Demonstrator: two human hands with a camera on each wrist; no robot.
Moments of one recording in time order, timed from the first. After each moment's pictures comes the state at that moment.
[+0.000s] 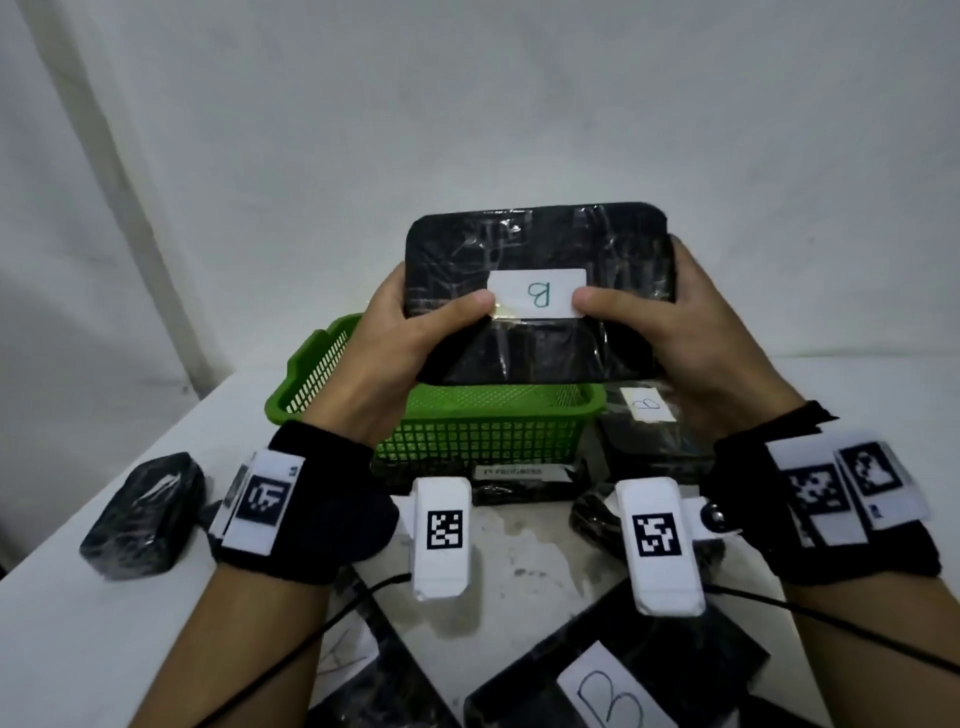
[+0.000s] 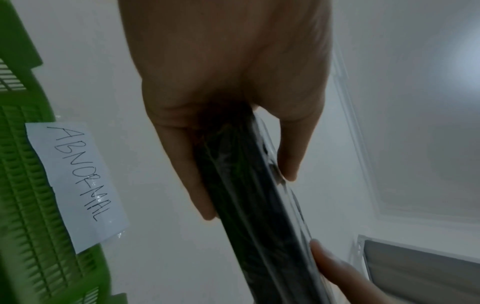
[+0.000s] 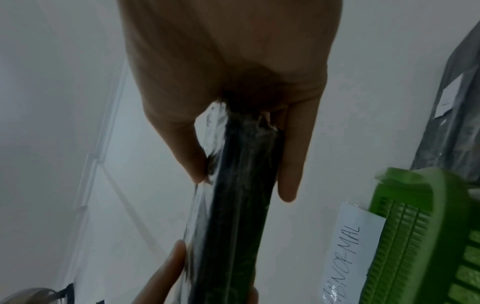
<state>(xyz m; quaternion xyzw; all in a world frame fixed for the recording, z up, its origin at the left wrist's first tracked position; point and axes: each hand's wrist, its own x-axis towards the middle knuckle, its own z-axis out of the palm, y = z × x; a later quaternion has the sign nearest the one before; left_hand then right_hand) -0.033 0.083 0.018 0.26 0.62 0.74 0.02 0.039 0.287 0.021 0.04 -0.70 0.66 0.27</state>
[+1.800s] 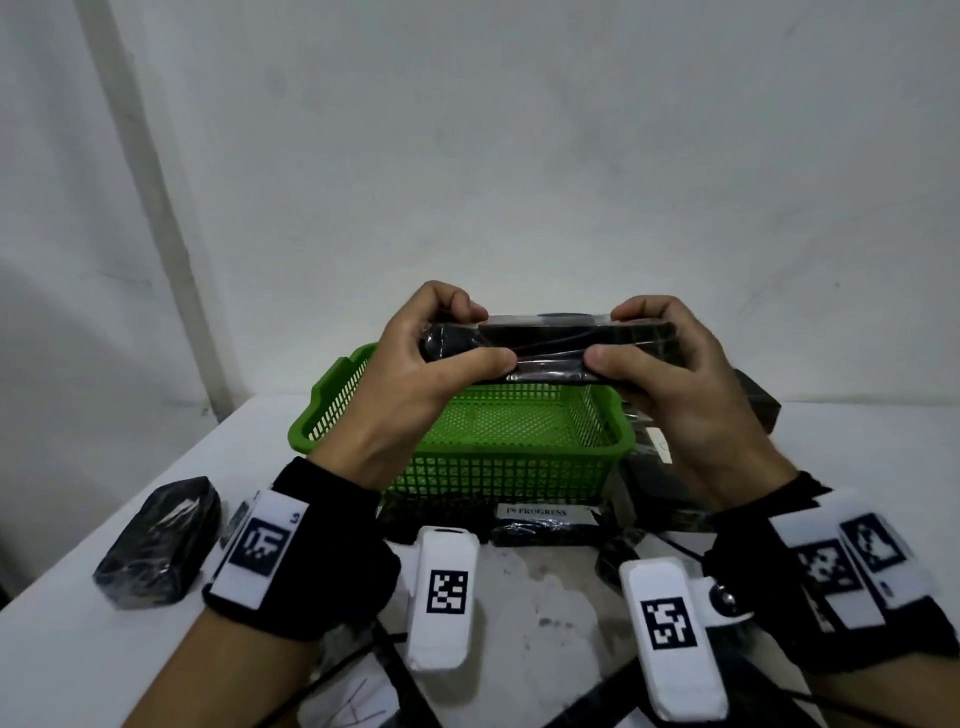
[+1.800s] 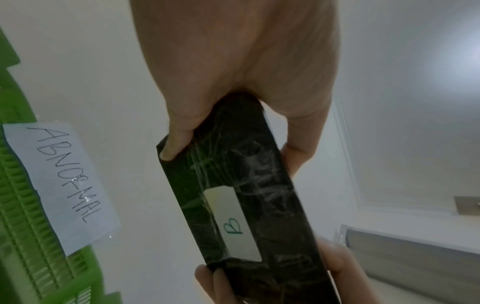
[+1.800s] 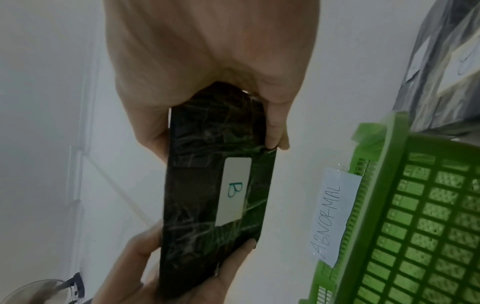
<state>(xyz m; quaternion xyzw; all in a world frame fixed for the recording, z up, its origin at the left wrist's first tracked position) -0.037 0.067 0.011 0.35 0.64 0.68 -0.07 0.030 0.267 0.004 0.10 -0.66 0.68 0.29</state>
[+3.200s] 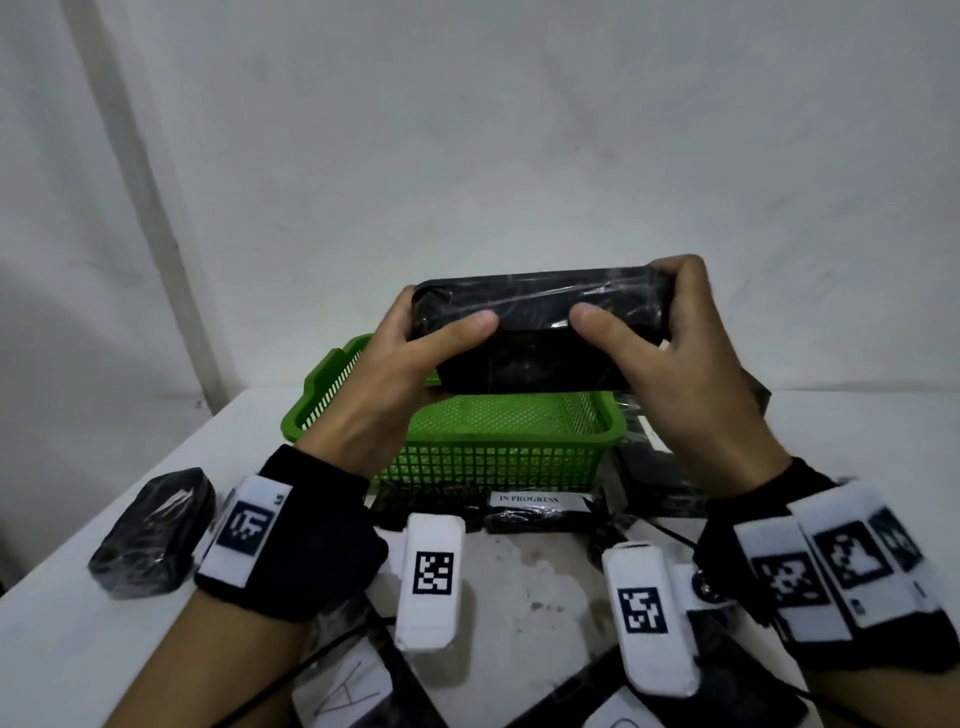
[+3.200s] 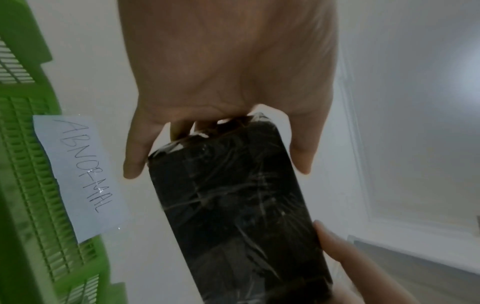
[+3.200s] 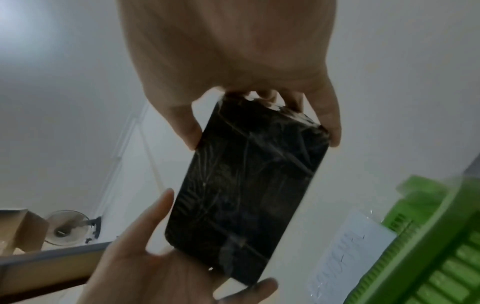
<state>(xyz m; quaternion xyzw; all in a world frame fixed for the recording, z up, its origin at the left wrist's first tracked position) -0.030 0.066 0.015 0.28 0.64 0.71 0.02 0.044 0.256 0.016 0.06 -0.76 0.53 0.39</state>
